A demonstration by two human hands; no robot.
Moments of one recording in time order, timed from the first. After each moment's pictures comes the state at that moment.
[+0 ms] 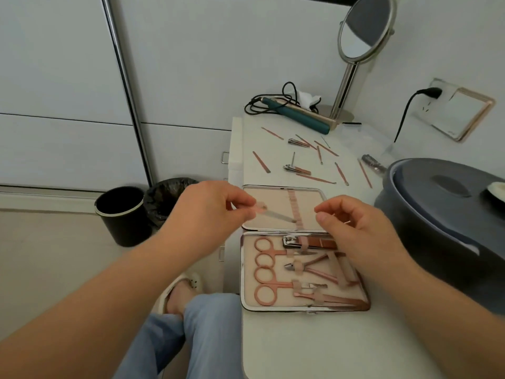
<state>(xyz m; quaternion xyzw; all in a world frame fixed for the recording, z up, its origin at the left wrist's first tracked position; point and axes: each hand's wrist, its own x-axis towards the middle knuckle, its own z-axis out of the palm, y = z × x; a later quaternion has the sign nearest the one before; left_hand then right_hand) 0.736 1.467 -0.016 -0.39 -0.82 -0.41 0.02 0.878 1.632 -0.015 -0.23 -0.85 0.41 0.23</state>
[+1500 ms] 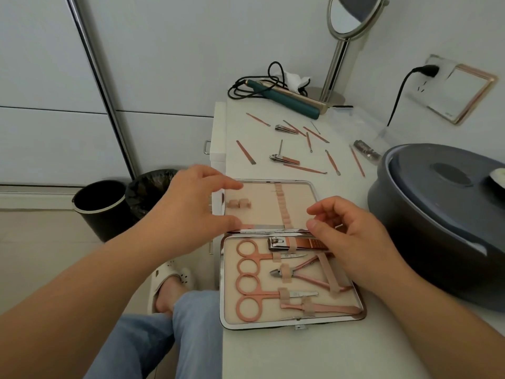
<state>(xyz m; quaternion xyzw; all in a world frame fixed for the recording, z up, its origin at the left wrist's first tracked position) 0.710 1.485 -0.030 -0.43 -0.83 -0.34 -0.06 0.877 1.650 -0.039 -0.22 -0.84 0.43 0.23</state>
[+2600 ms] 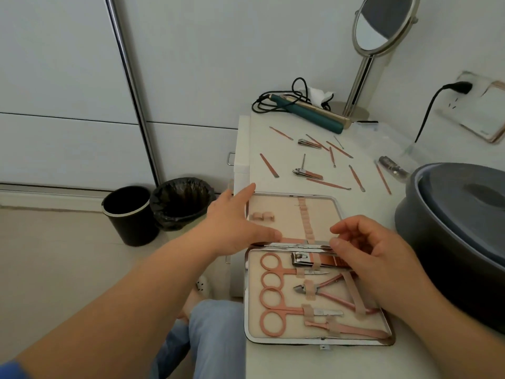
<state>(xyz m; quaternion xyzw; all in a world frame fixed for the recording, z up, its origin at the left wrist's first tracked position) 0.703 1.510 -0.048 -0.32 -0.86 -0.34 -0.21 0.876 1.650 -0.040 -0.22 -0.86 0.40 0.23</state>
